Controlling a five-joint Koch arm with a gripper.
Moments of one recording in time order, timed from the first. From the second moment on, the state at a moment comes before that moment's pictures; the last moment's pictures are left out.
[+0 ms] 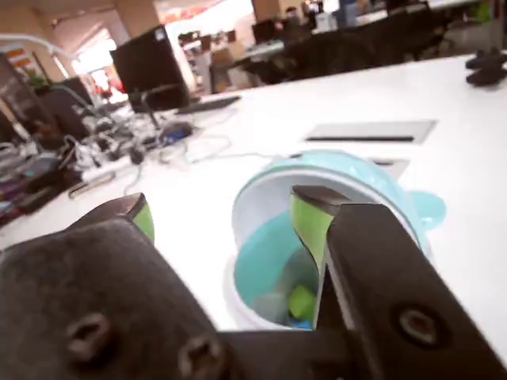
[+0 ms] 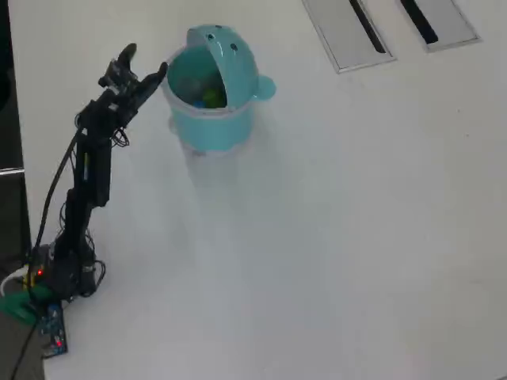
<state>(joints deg) -40.9 61.0 -2.7 64.9 -72.6</state>
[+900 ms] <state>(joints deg) -39.4 106.1 73.7 44.5 -72.6</state>
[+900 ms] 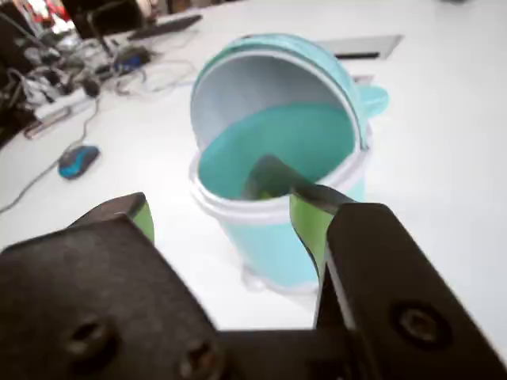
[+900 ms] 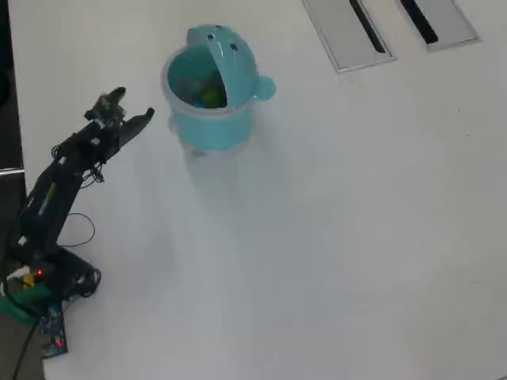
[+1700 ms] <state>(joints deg) -30.3 120.1 111.0 7.7 -58.2</state>
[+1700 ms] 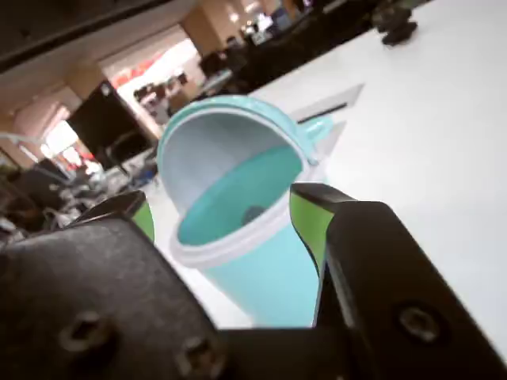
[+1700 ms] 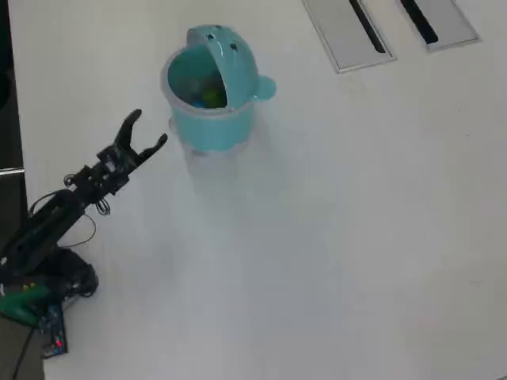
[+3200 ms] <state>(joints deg) -7.4 131.0 176.6 -53.3 -22.9</state>
